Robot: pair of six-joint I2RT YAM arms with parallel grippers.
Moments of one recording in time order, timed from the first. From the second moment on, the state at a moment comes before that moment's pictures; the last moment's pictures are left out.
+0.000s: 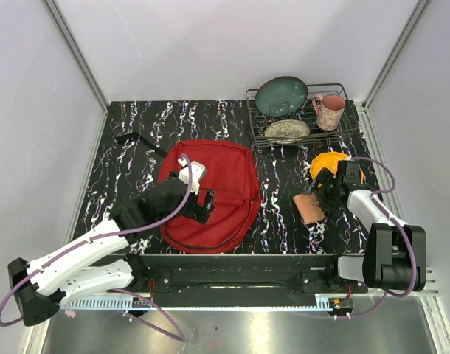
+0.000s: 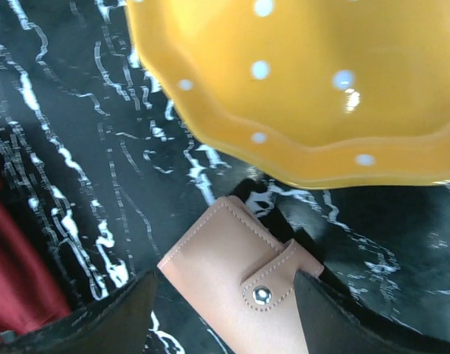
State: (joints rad) left arm -0.90 0.87 0.81 -0.54 -0.23 -0.25; right arm -0.07 1.30 0.64 -0.34 -0.15 0.60
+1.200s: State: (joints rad) left arm -1.11 1.70 1.06 0.08 0.06 -0.71; right arm -0.07 1.15 0.57 -0.42 -0.17 0.75
